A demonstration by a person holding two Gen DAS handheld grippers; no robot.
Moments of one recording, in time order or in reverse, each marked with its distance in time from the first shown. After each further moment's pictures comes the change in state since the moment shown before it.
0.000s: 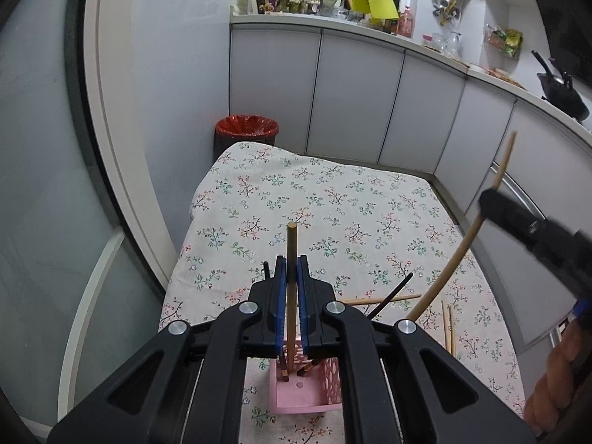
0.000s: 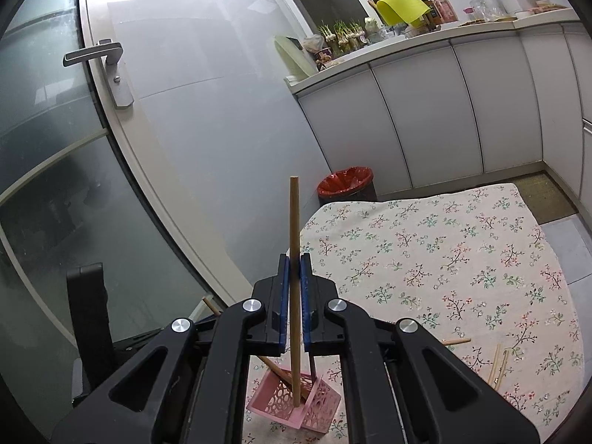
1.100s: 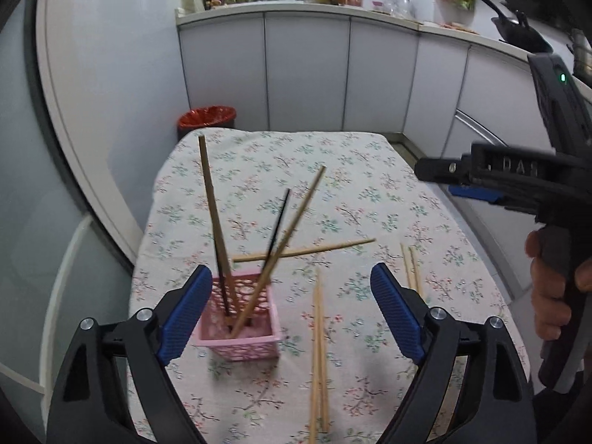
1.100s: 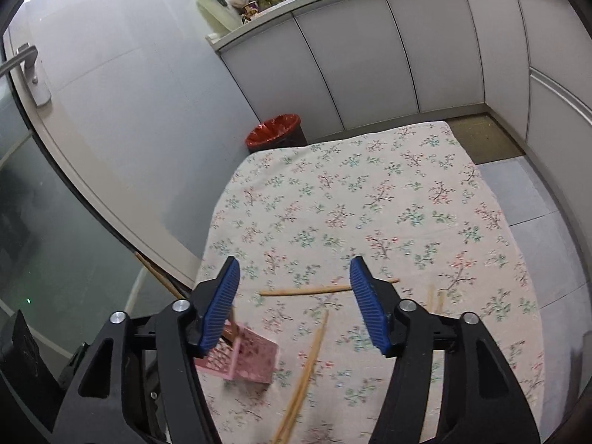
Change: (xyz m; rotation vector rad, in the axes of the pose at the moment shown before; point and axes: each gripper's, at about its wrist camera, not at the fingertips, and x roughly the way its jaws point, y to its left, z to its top) left arm -0.022 -0.082 -0.043 0.154 0.087 -0.053; right arm -0.010 -0.072 -0.006 0.124 0.237 -0.249
